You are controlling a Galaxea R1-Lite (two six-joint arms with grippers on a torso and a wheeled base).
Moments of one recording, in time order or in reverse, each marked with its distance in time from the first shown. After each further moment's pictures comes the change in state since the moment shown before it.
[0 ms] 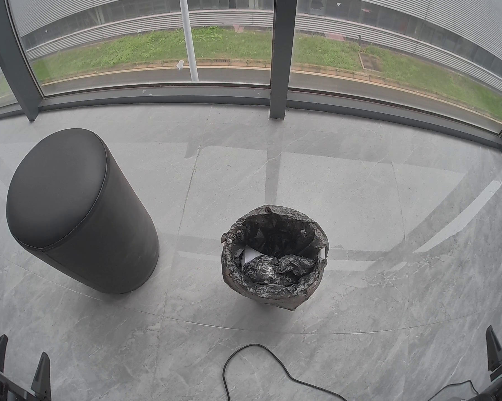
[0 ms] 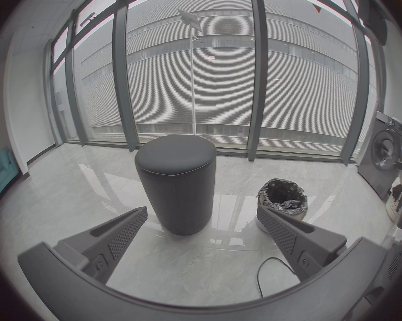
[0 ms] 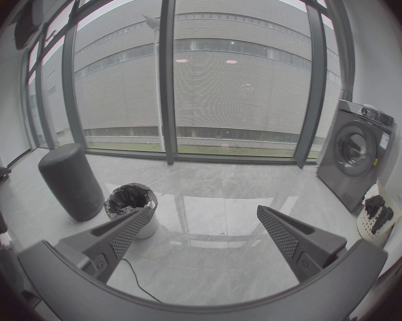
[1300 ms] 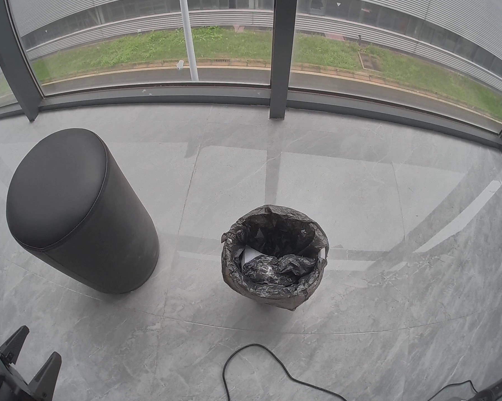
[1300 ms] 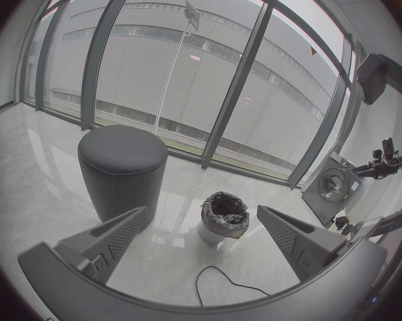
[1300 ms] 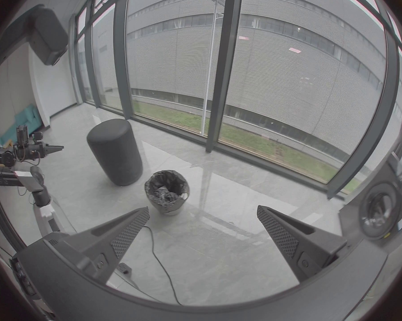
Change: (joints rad) left arm -0.046 0.188 0.000 -0.224 -0.305 -0.233; right arm -0.162 0.414 -0.884 0.719 0.434 -0.337
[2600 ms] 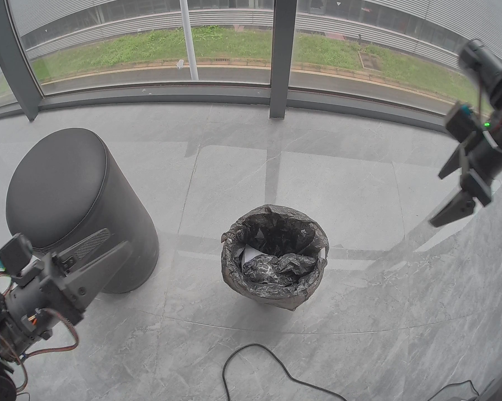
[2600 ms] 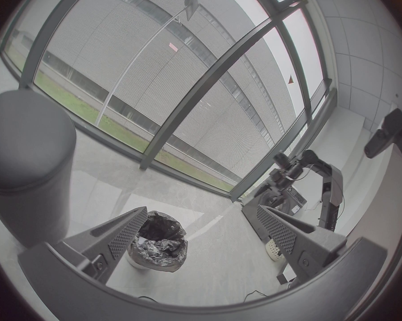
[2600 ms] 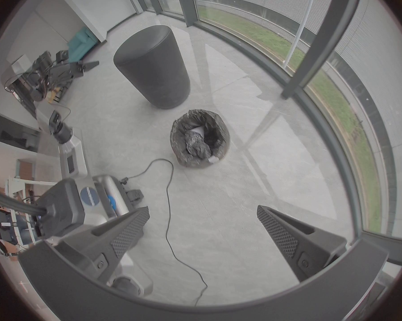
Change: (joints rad) left arm -0.339 1.070 -0.073 -1.146 -0.096 -0.220; right arm 0.484 1.289 -1.096 0.592 -0.292 -0.290
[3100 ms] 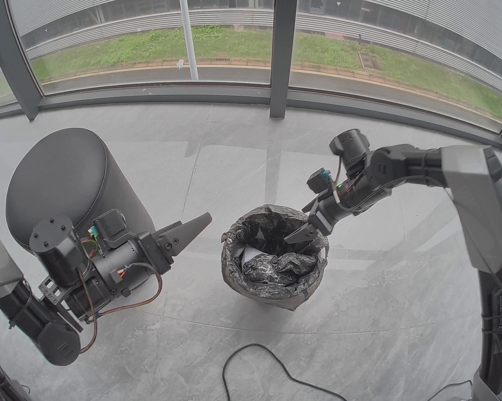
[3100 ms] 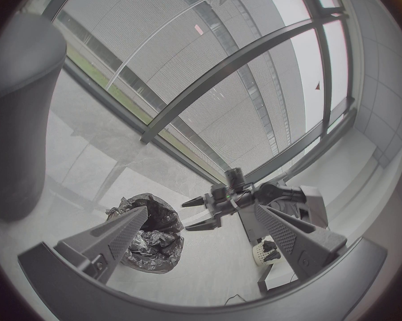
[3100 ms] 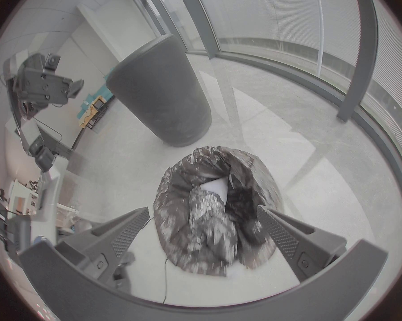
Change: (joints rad) left arm -0.039 0.541 -0.281 -0.163 -0.005 -0.169; right arm 0.060 0.656 0.000 -0.795 0.376 0.056
